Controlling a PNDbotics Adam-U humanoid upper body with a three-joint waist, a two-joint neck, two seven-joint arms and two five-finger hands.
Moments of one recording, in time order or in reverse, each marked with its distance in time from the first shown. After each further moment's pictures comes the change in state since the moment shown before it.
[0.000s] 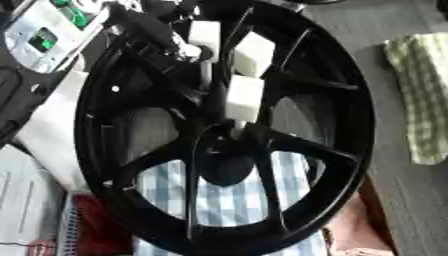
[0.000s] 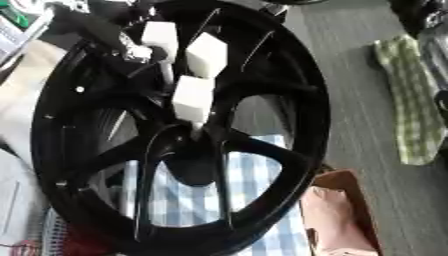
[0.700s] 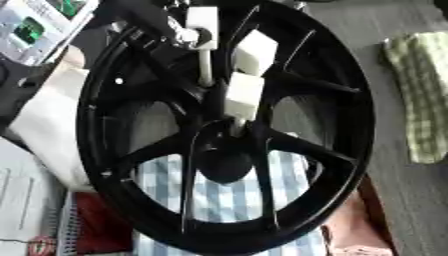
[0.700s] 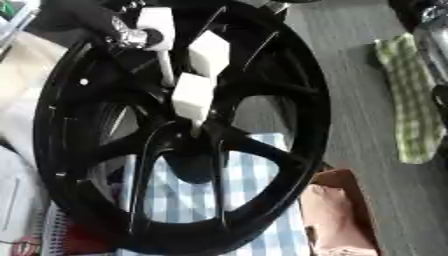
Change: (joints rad) left arm -0.002 0.032 0.031 -0.063 0.009 -0.011 0.065; right arm 0.000 0.000 0.000 0.002 0.000 -0.002 0.005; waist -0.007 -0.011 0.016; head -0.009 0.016
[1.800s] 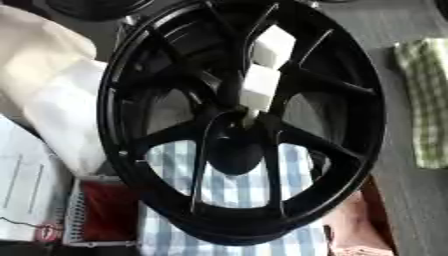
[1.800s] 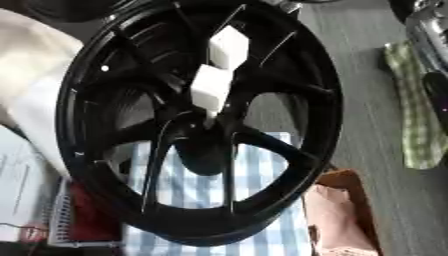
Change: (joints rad) left arm 0.237 0.351 0.315 -0.130 0.137 -0.008 0.247; right arm 0.058 -0.036 -0.030 0.009 -0.005 -0.012 -0.028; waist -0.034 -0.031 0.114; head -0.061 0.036
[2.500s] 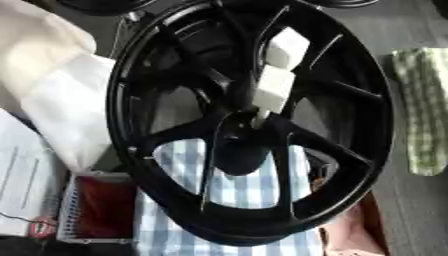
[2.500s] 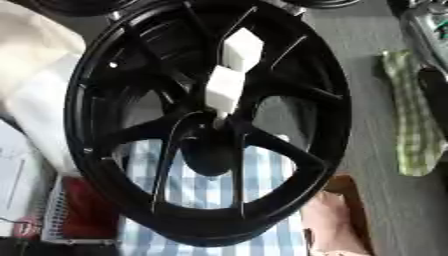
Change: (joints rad) left arm 0.373 0.128 0.140 -0.026 0.153 0.021 0.196; right arm 0.011 -0.008 -0.020 -0.005 -0.018 -0.005 -0.029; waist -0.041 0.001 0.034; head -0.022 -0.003
